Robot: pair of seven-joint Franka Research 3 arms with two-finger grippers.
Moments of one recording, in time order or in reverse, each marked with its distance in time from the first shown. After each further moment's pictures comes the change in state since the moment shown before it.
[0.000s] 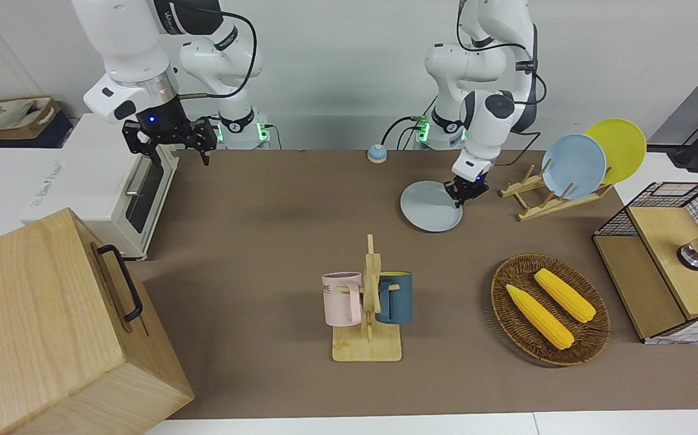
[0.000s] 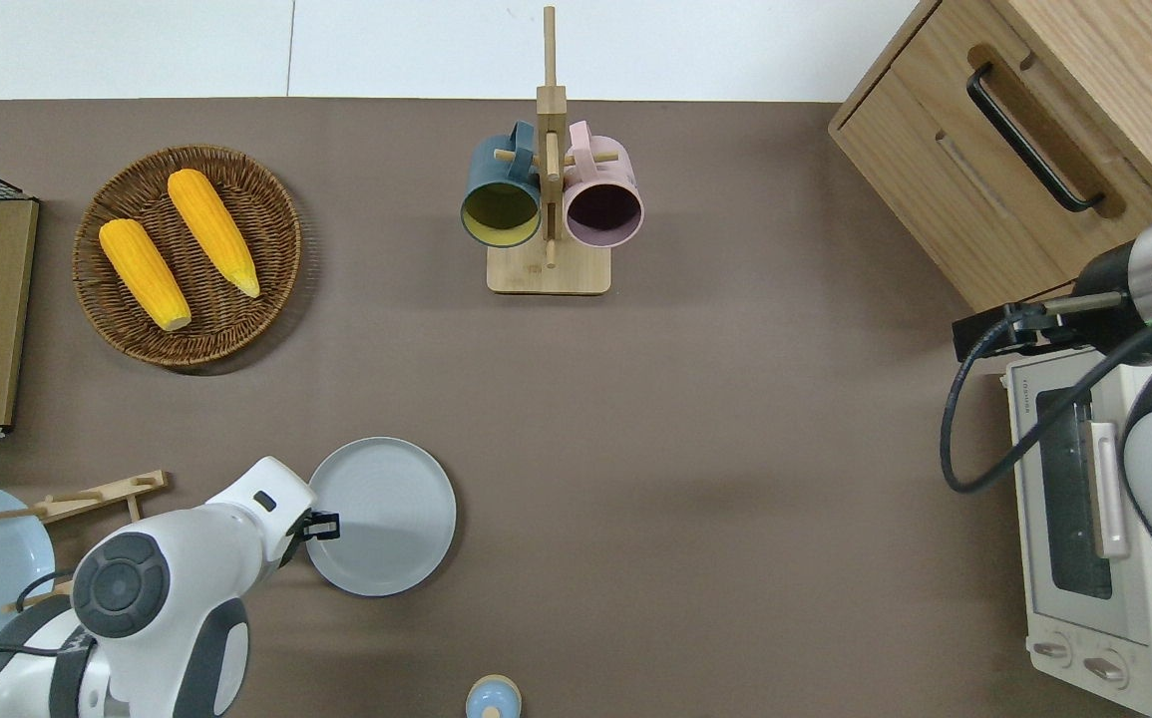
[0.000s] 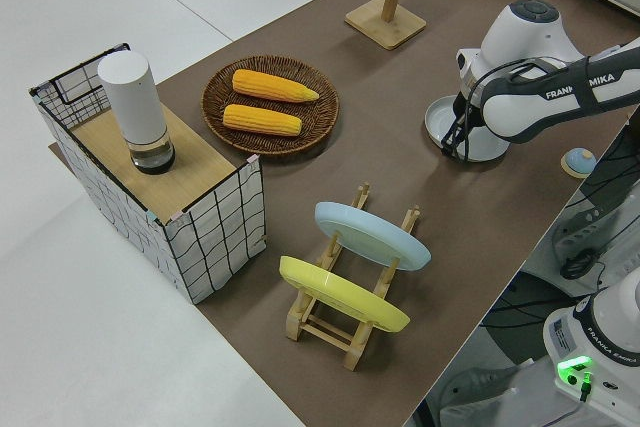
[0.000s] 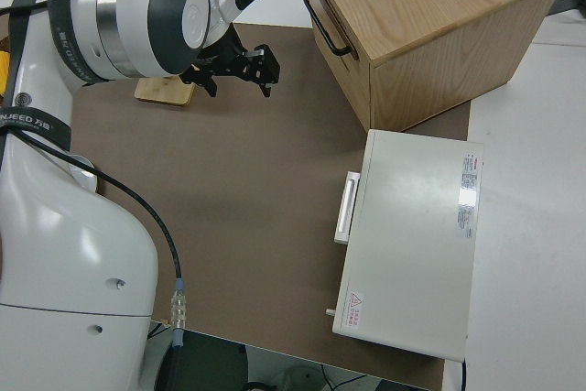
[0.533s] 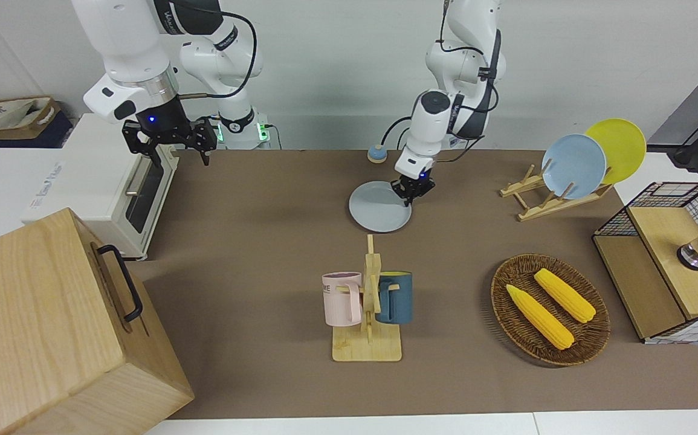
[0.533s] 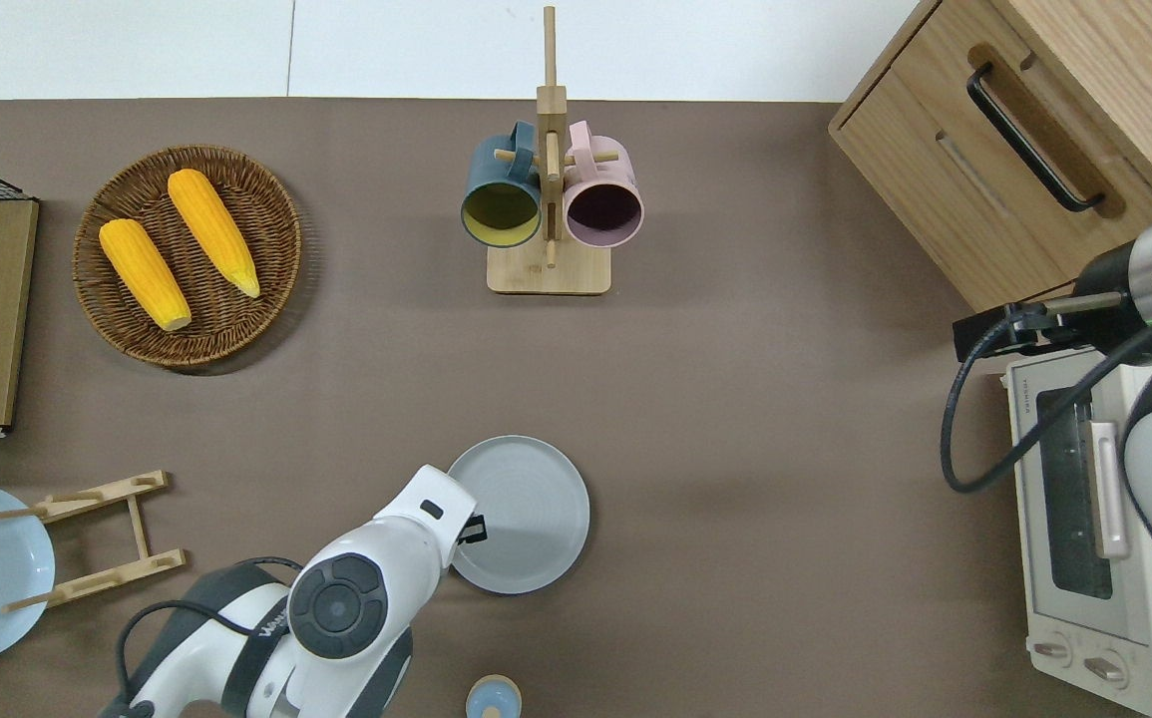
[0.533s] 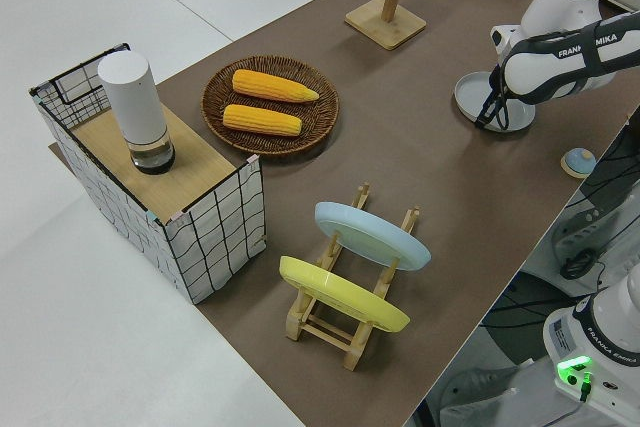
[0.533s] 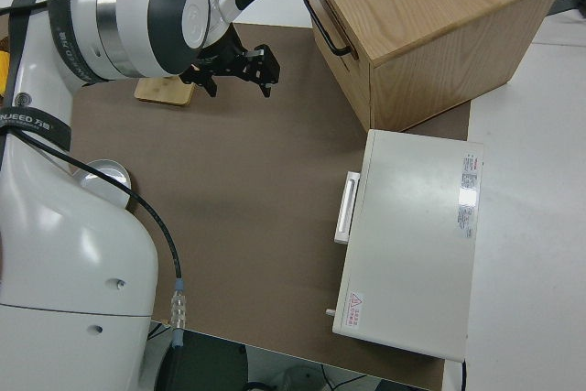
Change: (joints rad) left arm -0.158 0.088 -0.106 0.092 0.000 0.025 -0.358; right arm 0.000 0.000 0.000 0.000 0.000 0.000 0.000
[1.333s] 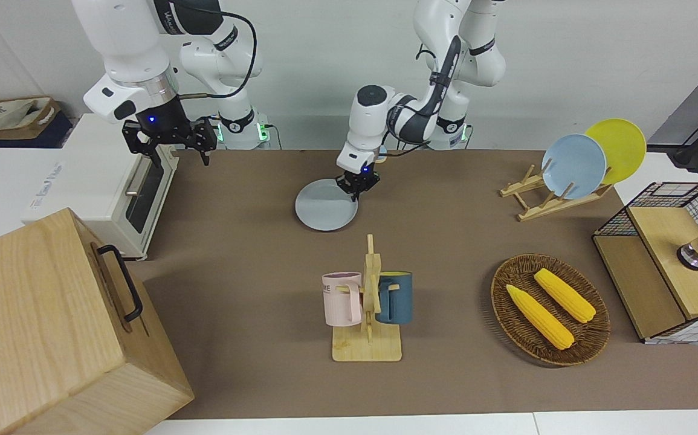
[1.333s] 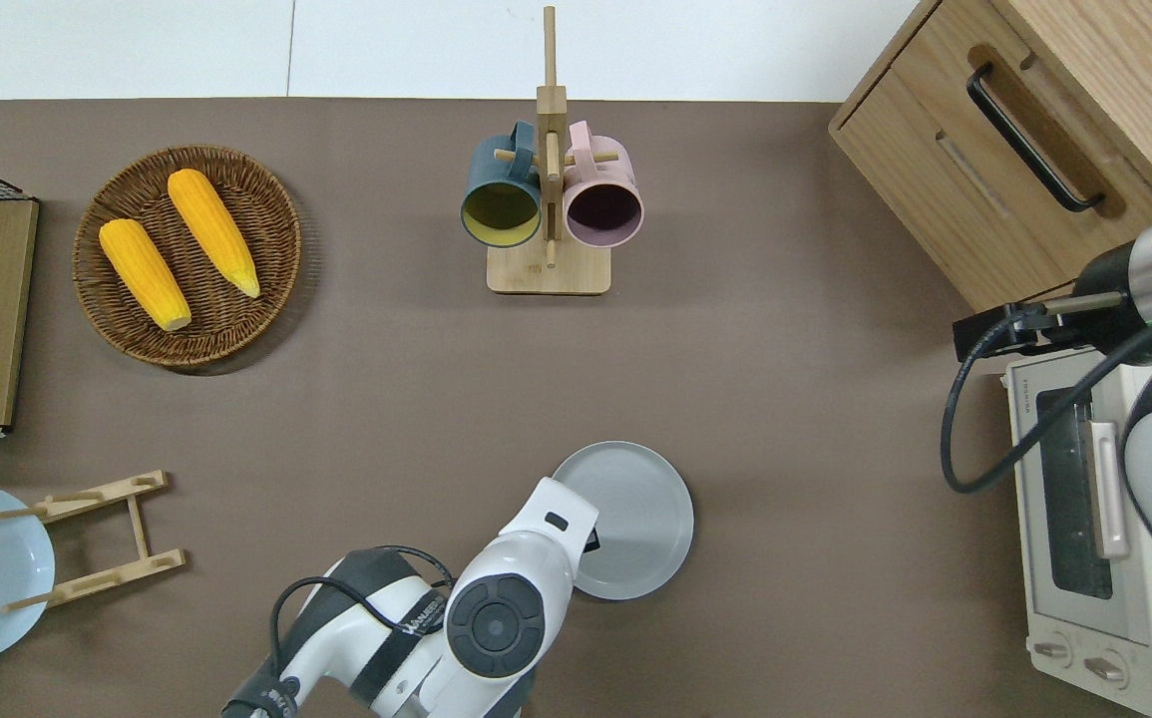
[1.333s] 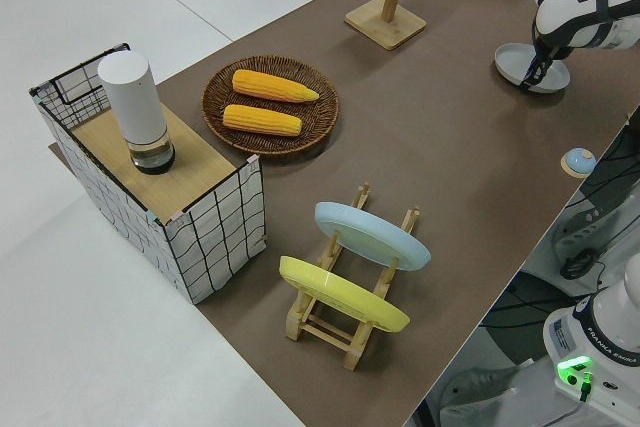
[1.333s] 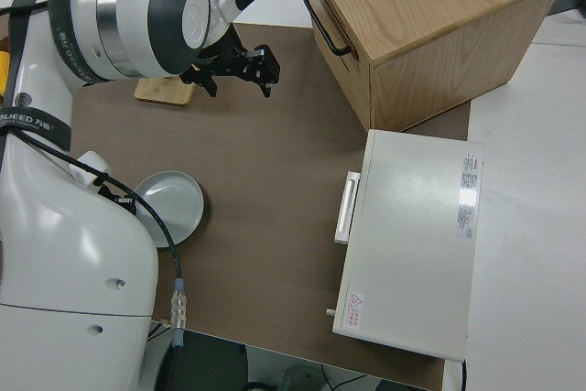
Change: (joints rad) left arm -0.120 0.209 -0.166 0.305 0.057 -0.084 -0.407; right arm 0.000 0.000 0.000 0.000 0.000 0.000 0.000
